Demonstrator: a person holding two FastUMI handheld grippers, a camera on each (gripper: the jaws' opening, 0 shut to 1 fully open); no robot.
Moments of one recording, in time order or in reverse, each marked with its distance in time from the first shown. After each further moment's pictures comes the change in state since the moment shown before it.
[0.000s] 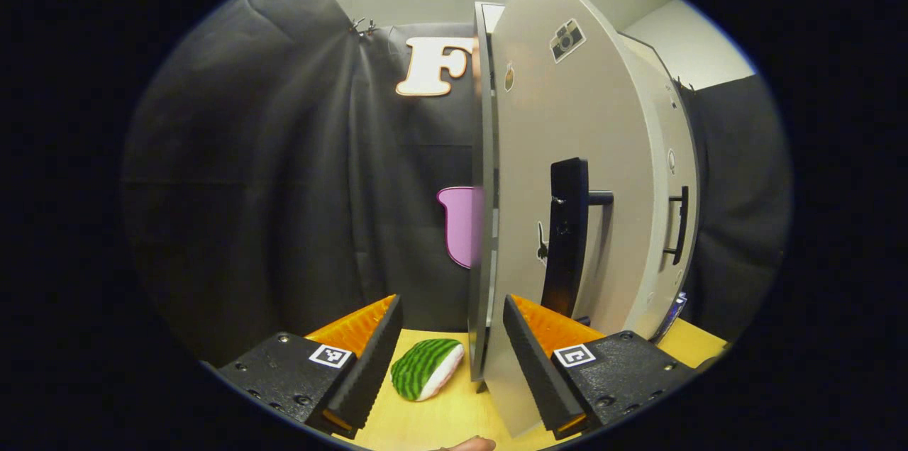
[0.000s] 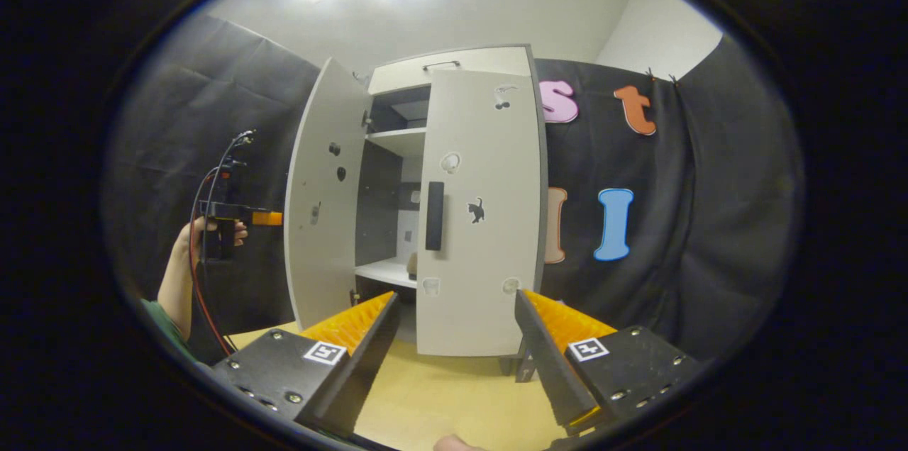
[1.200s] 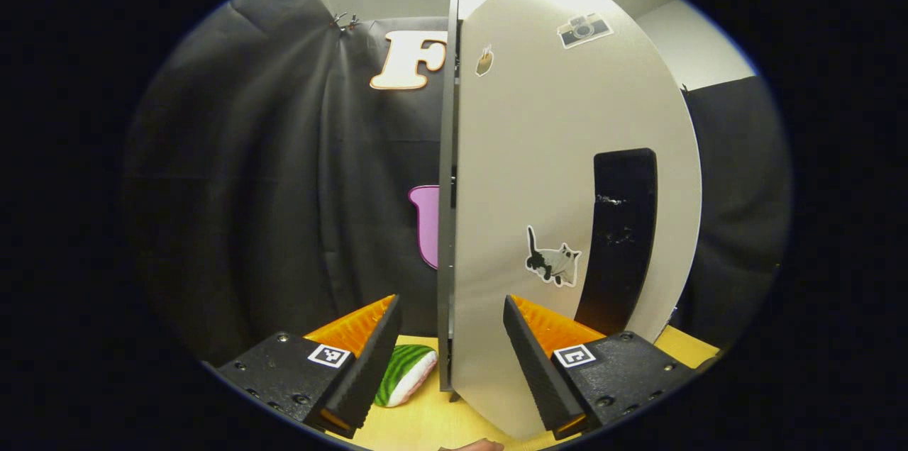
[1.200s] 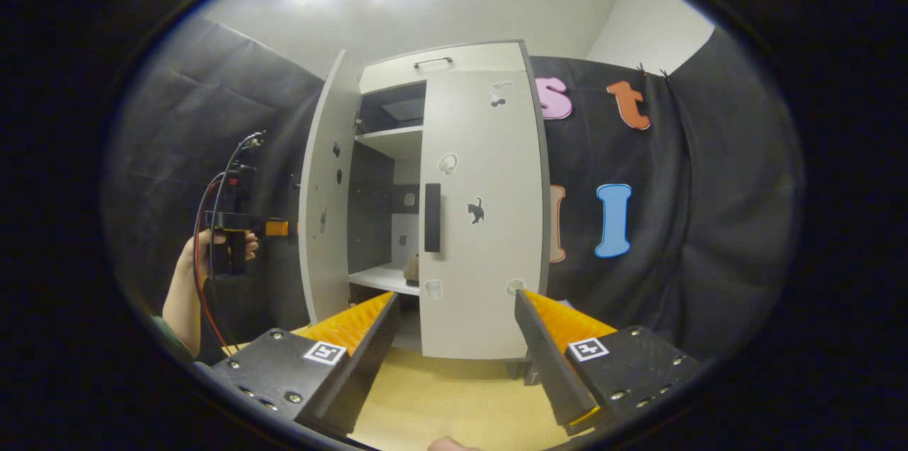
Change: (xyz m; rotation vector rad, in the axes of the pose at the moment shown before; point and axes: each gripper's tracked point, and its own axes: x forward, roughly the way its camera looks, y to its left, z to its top) left arm 0.047 -0.060 -0.005 -0.021 0.003 -0.061; right arm 0.032 0.010 -0.005 0.040 -0.013 -0.059
